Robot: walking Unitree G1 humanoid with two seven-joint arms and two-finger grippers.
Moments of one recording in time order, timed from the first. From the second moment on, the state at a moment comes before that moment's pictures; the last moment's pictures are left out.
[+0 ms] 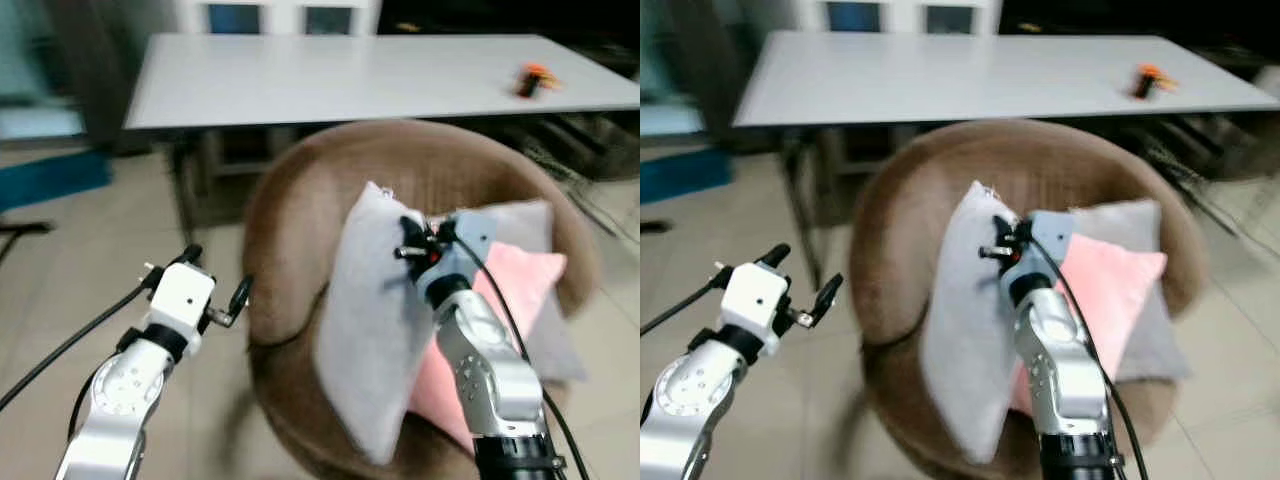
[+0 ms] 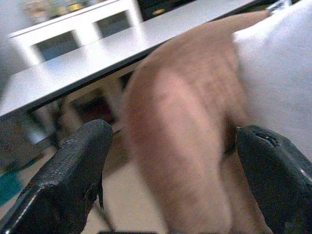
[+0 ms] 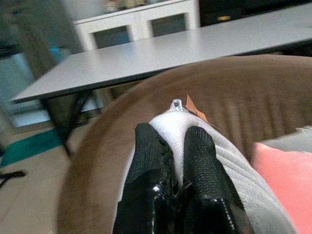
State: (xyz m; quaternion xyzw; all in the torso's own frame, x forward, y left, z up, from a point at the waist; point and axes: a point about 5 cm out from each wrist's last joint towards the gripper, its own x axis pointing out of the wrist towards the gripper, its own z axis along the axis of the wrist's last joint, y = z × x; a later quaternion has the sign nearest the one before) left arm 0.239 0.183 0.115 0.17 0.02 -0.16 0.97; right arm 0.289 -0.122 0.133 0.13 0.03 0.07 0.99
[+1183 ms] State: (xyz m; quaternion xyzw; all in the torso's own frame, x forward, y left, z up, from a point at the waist) left arm 0.212 0.175 0.111 0.19 0.09 -0.35 0.91; right arm 0.401 -0.116 0.165 0.20 0.06 -0.11 0.97
